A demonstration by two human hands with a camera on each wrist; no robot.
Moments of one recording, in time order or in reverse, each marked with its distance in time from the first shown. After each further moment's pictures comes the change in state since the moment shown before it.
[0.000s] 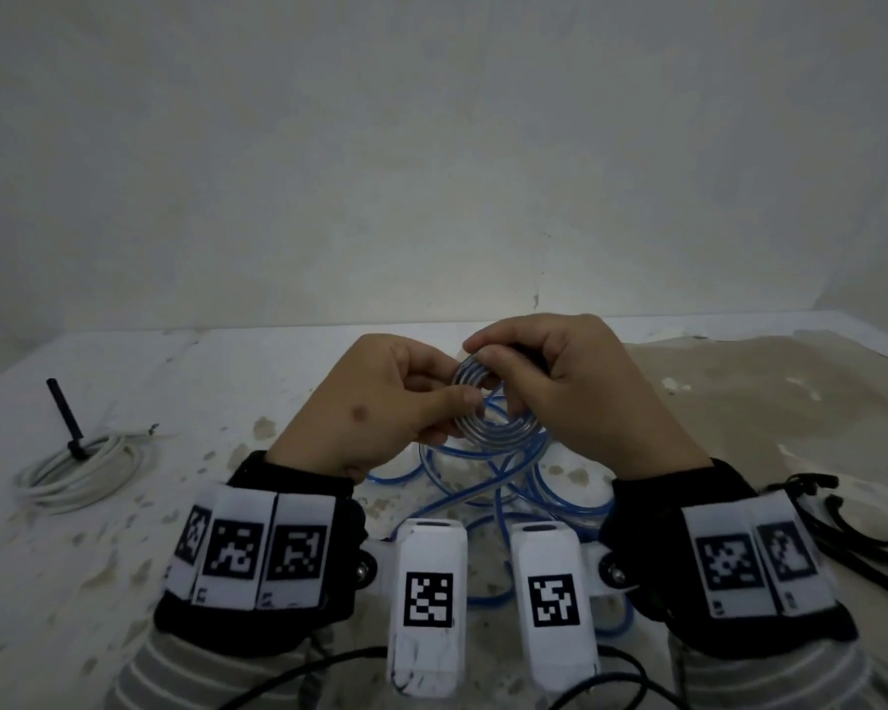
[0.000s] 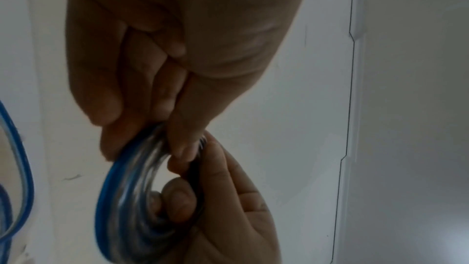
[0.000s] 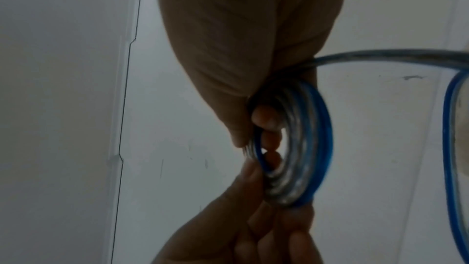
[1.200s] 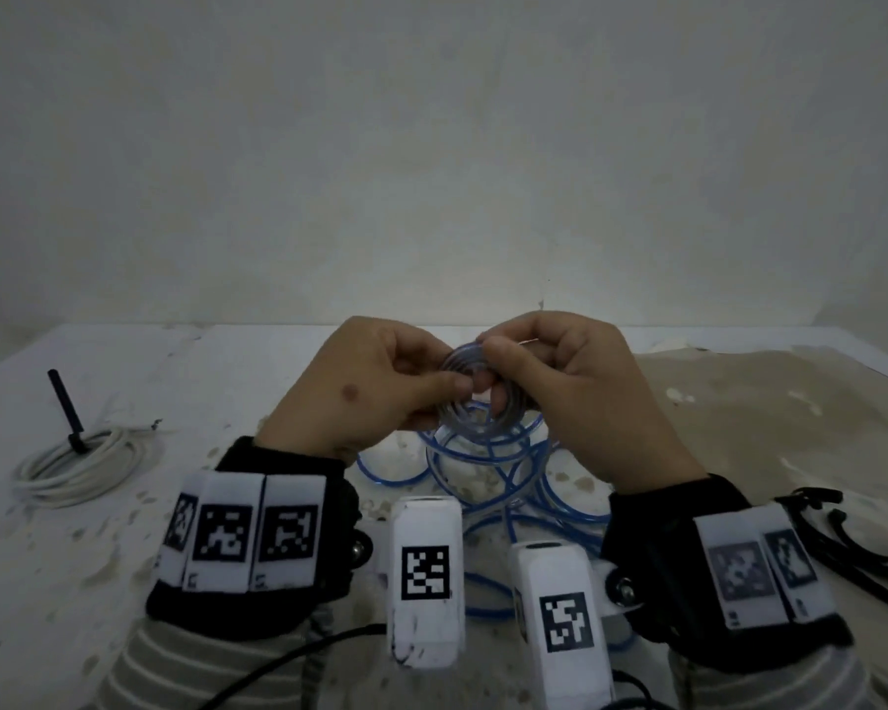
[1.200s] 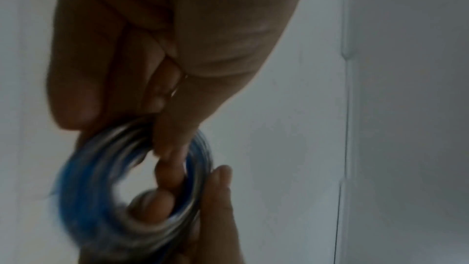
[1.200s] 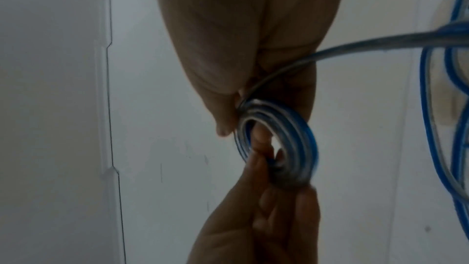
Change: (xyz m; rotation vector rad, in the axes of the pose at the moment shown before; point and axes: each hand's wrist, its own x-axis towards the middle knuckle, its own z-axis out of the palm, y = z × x) left_hand 0.001 0.002 -0.017 0.054 0.055 0.046; right_hand -0.002 -0.008 0.011 0.400 0.024 0.187
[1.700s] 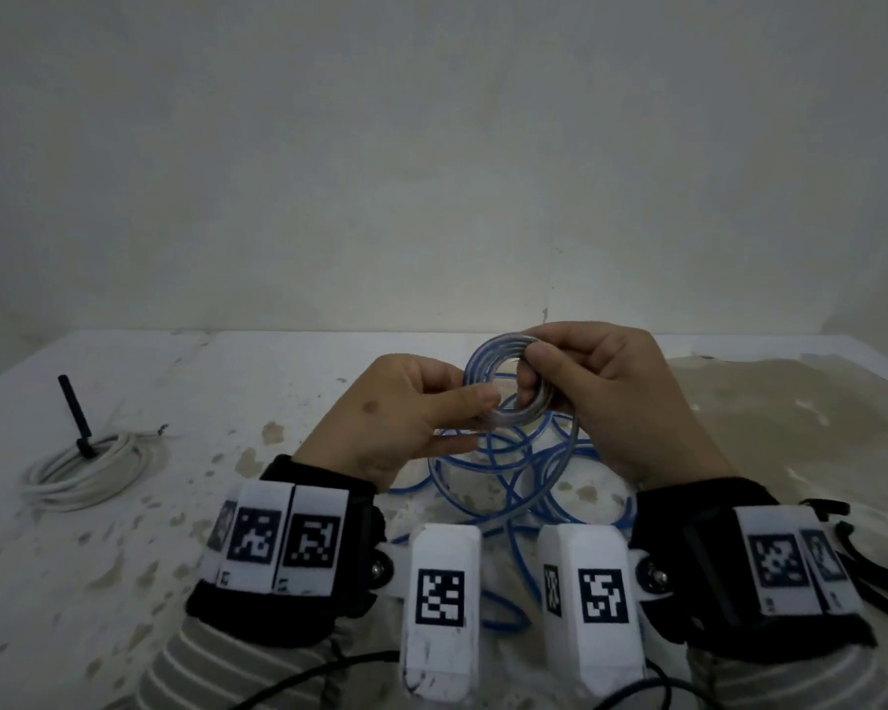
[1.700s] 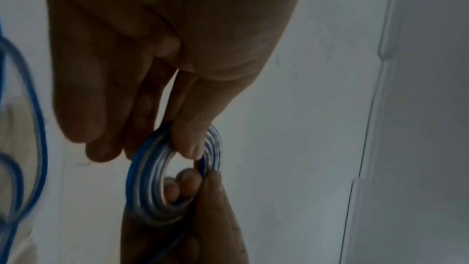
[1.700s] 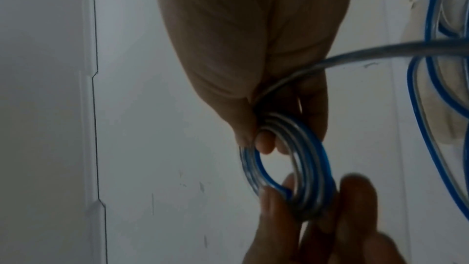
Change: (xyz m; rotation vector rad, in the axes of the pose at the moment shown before) left_hand 0.003 -0.008 0.019 -0.289 -0.052 -0.210; right_hand 0.005 0.011 -0.018 0.119 0.040 0.030
